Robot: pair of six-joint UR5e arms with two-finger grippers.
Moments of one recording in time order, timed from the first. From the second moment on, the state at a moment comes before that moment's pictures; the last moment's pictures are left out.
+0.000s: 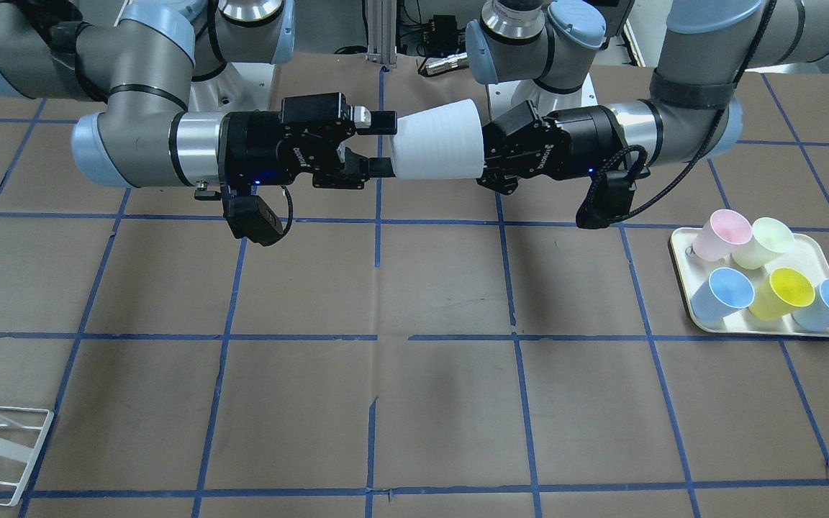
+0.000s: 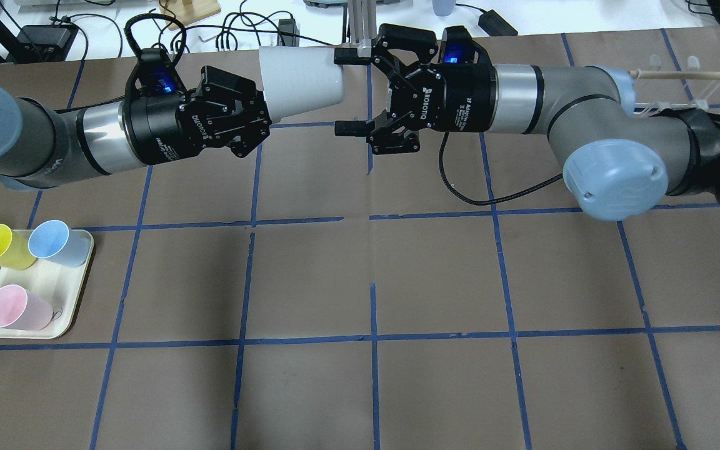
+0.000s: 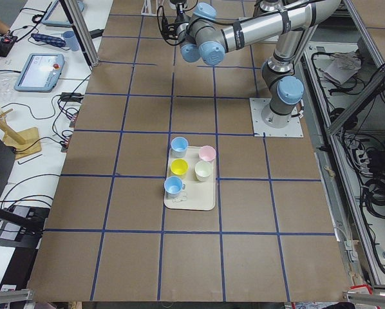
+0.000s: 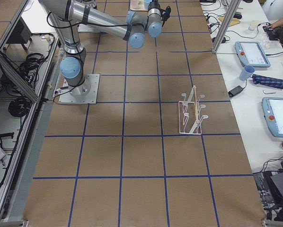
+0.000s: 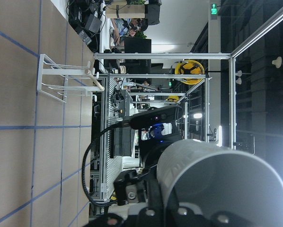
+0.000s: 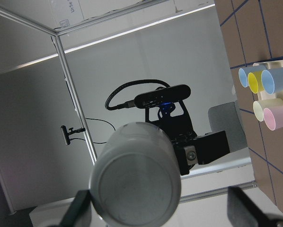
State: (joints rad) left arm -1.35 -1.62 -1.79 -2.47 0.03 1.11; right arm 1.57 -1.45 1.89 -1.73 0.09 -0.03
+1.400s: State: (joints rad) left arm -1.36 -1.62 -1.80 -2.46 0.02 1.09; right arm 1.58 -1.44 1.86 -1.80 0.09 0.12
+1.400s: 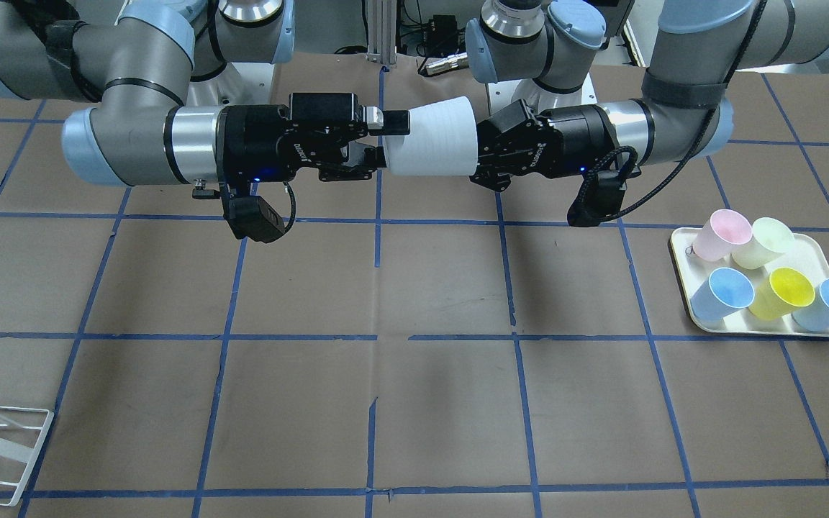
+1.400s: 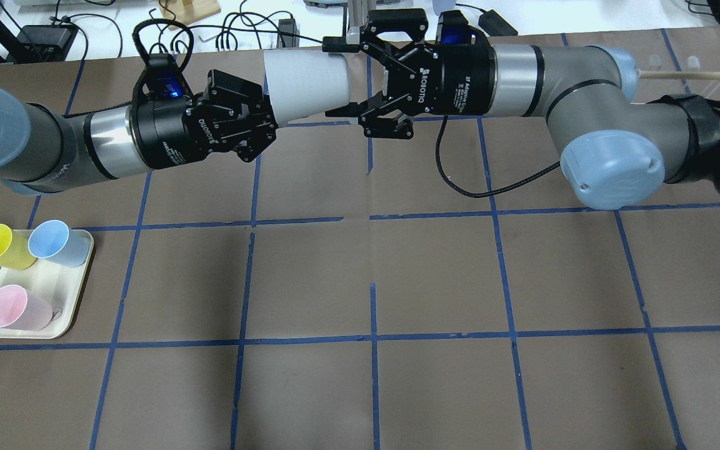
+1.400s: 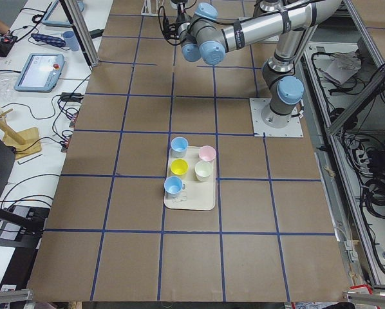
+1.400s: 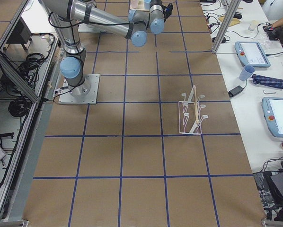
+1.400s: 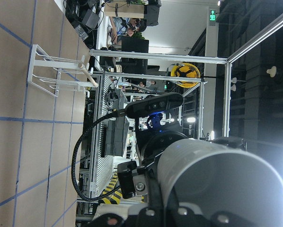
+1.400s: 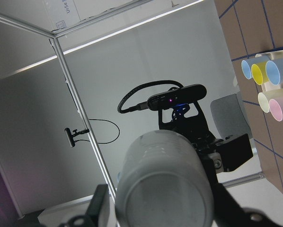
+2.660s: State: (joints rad) left arm -1.33 -1.61 -1.77 -2.46 0.07 1.00; right arm 1.55 -1.44 1.85 -1.80 0.08 0.16
